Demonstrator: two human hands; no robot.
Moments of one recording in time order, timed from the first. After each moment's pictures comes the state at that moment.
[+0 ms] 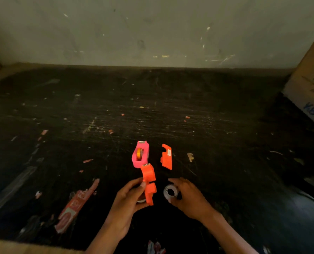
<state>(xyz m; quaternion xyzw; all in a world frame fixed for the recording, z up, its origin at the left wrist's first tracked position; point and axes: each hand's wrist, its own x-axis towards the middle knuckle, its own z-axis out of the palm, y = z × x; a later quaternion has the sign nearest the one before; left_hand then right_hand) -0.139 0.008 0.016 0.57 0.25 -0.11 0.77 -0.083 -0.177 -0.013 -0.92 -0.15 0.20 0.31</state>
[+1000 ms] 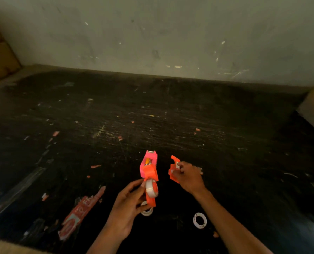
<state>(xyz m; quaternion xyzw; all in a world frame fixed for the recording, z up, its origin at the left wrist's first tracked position) -0.123 0.026 0.026 0.54 0.26 -0.07 0.80 0.010 -0.142 -0.017 -0.93 -0.04 0.10 0.35</state>
